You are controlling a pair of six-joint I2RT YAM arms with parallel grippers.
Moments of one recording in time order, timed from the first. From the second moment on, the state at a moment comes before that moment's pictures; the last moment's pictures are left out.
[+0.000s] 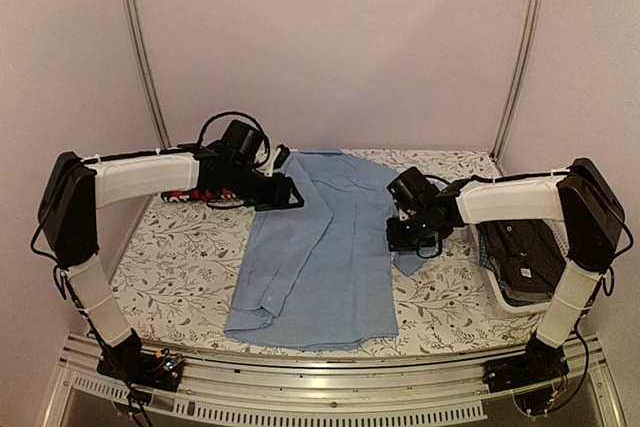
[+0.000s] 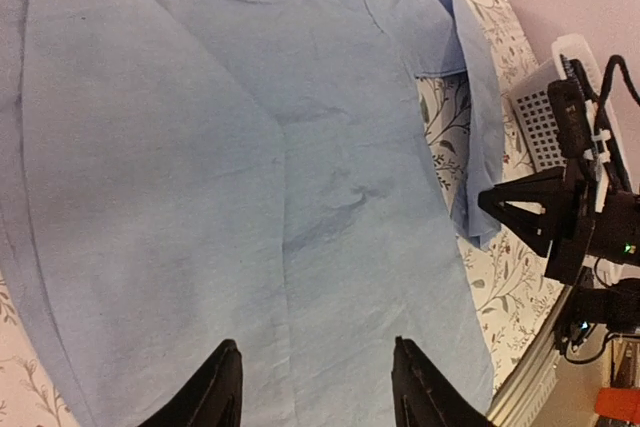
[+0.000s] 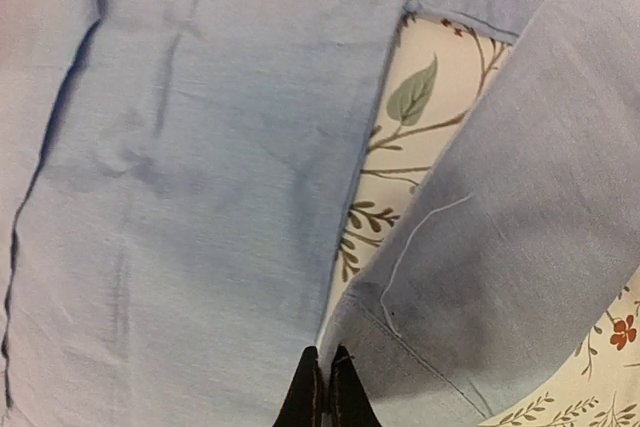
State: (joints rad) left arm -0.60 1.77 1.32 -0.40 0.31 -0.41; right arm 0.72 1.78 1.11 -0.43 0.16 0.59
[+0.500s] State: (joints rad) left arm -0.77 1.77 1.27 -0.19 0.37 -0.43; right arm 0.72 1.77 1.40 -0.32 -0.20 0.56
